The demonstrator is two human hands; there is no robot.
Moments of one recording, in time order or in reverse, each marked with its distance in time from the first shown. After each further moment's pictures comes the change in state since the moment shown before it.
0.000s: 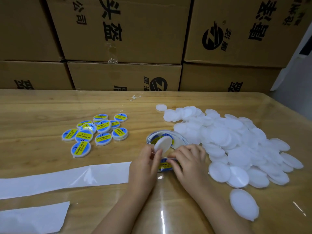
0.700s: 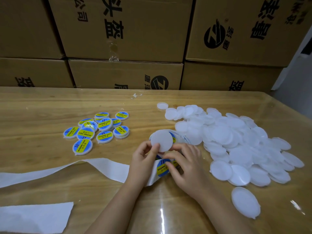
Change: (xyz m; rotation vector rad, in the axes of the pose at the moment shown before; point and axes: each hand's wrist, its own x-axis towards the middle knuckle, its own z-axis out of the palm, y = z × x) left_hand 0.013 -0.003 -0.004 -0.605 -0.084 -0.266; right_hand -0.001 -0.015 -0.011 0.235 -0.120 0.018
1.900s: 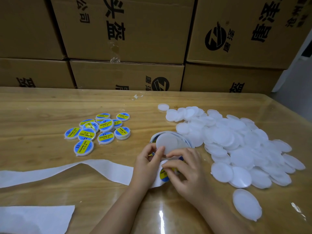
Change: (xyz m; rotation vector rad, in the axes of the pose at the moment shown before) left_hand -0.002 -0.005 0.003 0.111 -0.004 0.015; right_hand 0.000 -0.018 -0.006 0.109 0.158 -0.120
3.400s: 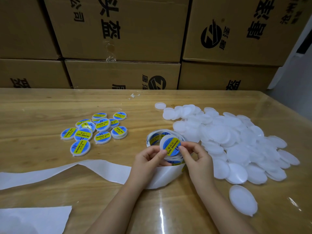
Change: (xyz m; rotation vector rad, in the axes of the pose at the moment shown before) left_hand -0.004 0.012 -0.001 -0.227 -0.224 -0.131; right_hand 0.002 0.019 -0.002 0.412 0.193 0.775
